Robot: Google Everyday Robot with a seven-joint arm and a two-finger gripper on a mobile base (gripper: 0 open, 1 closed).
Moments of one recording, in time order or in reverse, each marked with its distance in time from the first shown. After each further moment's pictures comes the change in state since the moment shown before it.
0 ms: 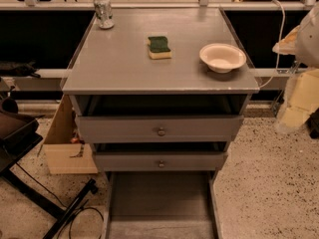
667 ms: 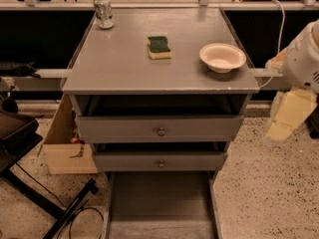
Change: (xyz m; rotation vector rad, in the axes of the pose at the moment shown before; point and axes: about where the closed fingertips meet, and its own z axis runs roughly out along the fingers) arm 0.002 0.009 0.035 -0.010 -0.026 0.043
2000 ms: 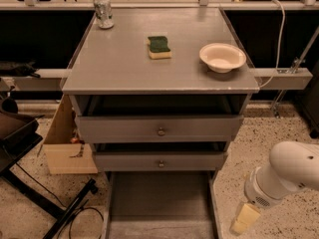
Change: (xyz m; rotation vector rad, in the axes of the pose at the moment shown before) arm 0.127 0.121 0.322 -0.248 0.010 0.222
